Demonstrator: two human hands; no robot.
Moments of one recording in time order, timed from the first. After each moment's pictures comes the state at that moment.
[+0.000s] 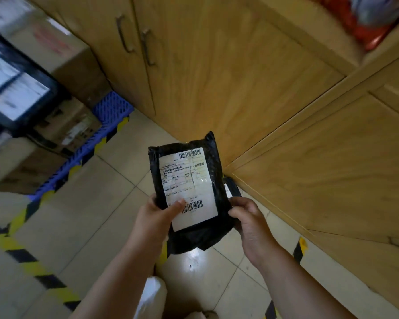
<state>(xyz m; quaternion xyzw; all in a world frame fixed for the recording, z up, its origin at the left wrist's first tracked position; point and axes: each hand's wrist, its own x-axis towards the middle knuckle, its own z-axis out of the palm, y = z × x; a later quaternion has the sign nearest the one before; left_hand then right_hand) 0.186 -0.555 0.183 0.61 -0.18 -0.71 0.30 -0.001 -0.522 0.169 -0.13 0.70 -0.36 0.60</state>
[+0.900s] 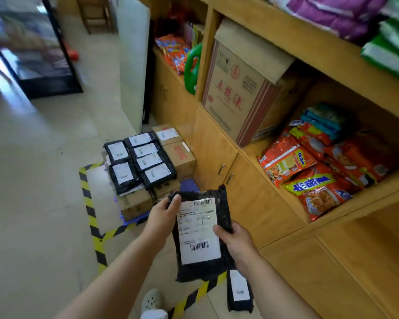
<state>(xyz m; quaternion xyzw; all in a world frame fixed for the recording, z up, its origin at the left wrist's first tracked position) 0.358 -0.495 0.550 0.68 -0.24 -0.51 0.47 0.176 -0.511 0.525 -0.41 0.61 -0.26 0.63</state>
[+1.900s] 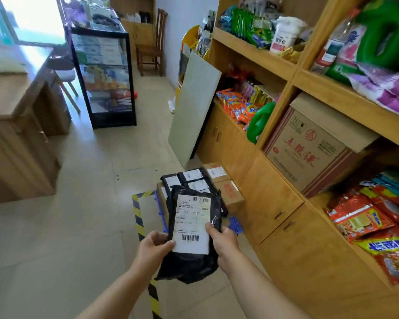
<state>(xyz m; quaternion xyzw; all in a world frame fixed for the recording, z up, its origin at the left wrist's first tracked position) 0.686 -0.380 0.572 0.70 -0.19 -0.49 0.48 0.539 -0.479 0.579 -0.38 0.61 -0.28 0.64</state>
